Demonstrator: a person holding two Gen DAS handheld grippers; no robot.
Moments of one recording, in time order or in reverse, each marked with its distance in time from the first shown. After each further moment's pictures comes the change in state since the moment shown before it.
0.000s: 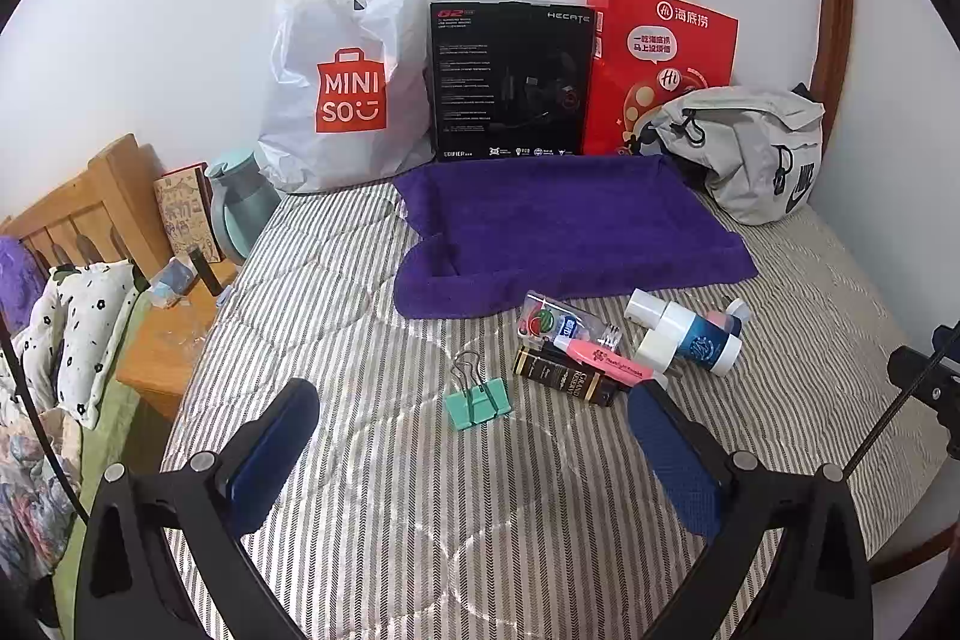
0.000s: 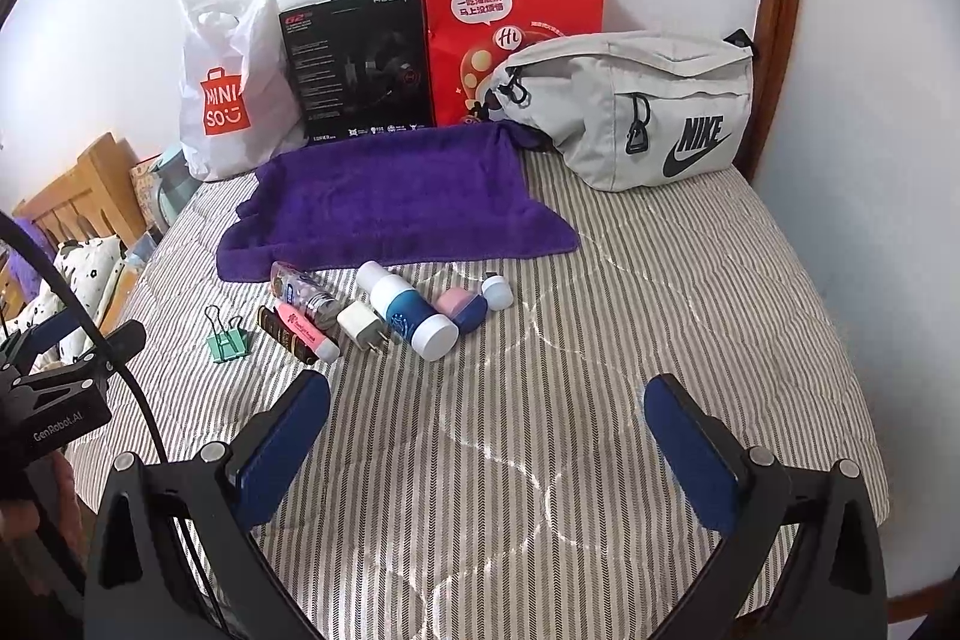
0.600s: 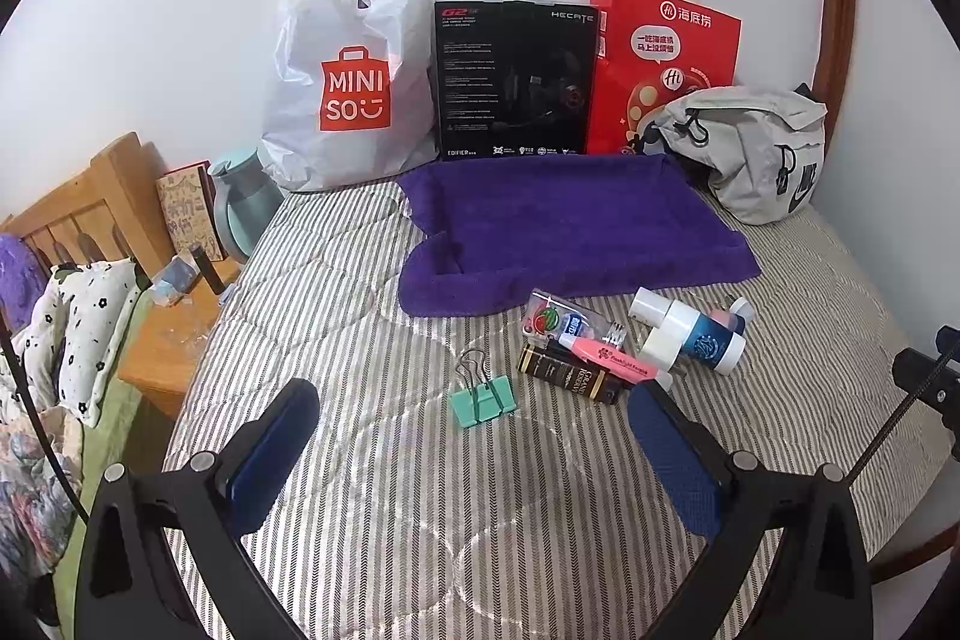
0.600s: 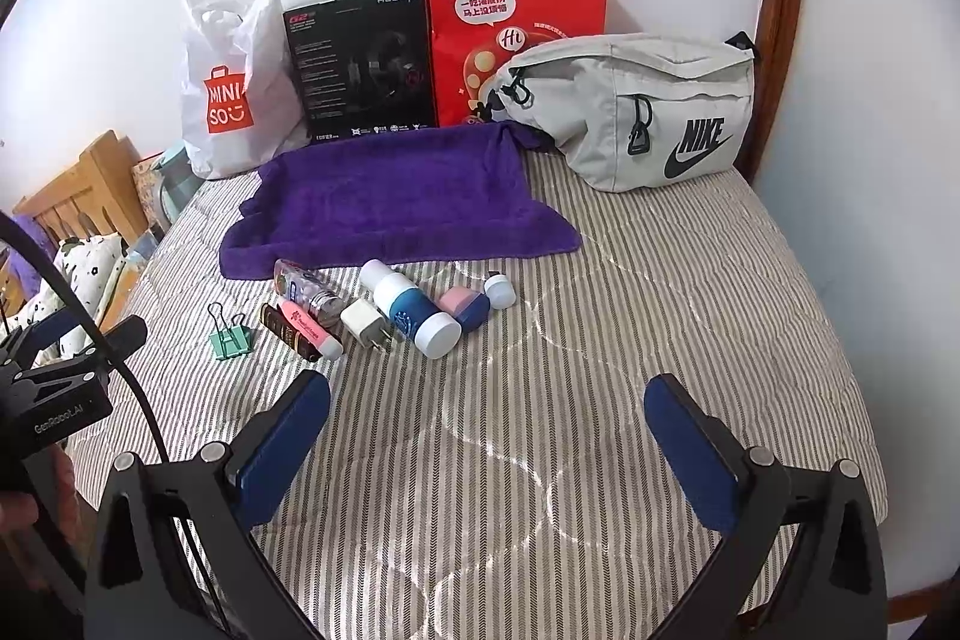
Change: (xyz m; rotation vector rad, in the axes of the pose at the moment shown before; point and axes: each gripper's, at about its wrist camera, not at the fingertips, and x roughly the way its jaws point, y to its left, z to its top) left arm 0.000 0.003 0.000 -0.002 0.006 0.001; right arm -0.002 0.003 0.000 -0.004 0.002 -0.002
